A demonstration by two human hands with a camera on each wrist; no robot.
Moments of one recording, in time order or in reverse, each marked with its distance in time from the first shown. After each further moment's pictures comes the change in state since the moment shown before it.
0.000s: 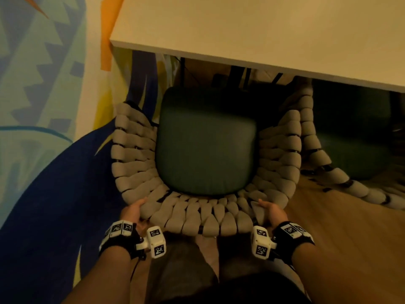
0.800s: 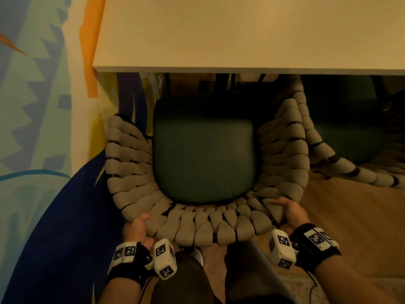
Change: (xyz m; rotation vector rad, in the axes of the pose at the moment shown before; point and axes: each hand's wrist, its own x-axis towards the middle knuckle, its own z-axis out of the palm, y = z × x) left_hand 0.015 0.032 0.000 -0.041 0.030 0.060; right_hand -0.011 -0.004 0.009 0.493 -0.116 -0.060
